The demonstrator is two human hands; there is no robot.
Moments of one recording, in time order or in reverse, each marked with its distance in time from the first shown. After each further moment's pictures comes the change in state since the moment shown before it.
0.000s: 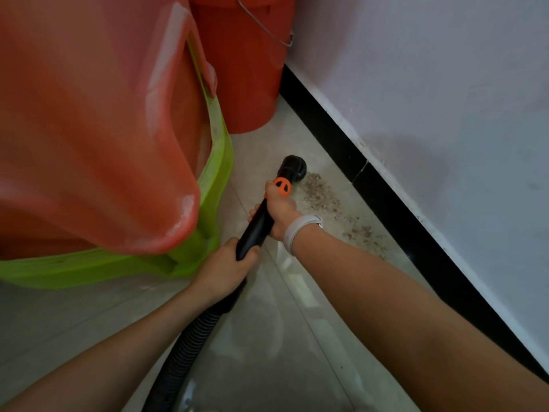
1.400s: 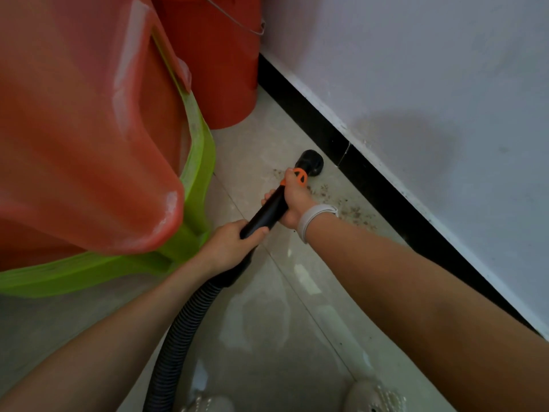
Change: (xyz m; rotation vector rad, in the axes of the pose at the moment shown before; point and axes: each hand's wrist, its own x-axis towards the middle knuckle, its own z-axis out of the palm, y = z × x) left_hand 0.018 0.022 0.000 0.043 -0.134 0.155; right_hand -0.004 -0.011 -0.045 0.243 0.015 0.027
